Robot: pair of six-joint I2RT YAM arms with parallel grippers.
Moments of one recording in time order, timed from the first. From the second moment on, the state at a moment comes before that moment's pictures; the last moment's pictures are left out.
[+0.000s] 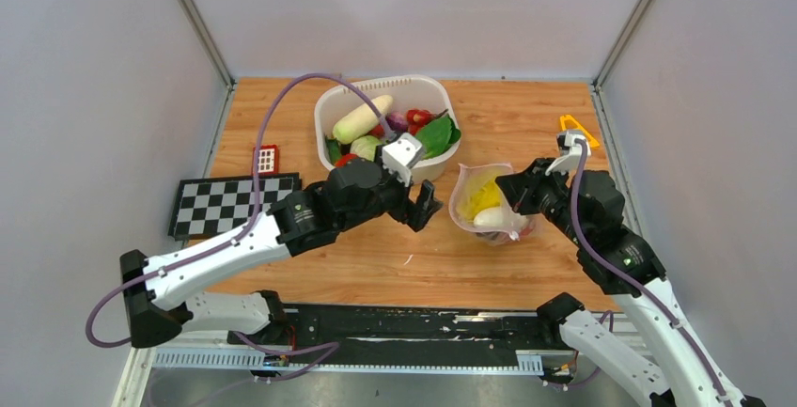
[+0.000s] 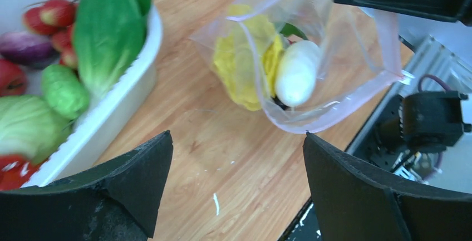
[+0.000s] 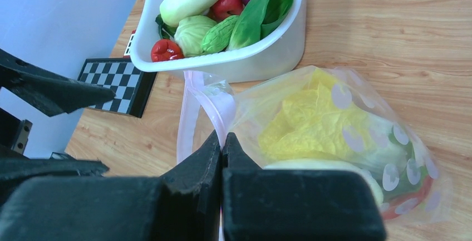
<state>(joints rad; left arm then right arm) -1.09 1.19 1.16 -0.30 -0.14 -0.22 0.50 0.65 0.93 -0.54 0.02 0.49</state>
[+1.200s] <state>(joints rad) -0.65 1.56 1.22 -0.38 0.14 -0.12 0.50 0.65 0.93 -0.52 -0.06 0.49</state>
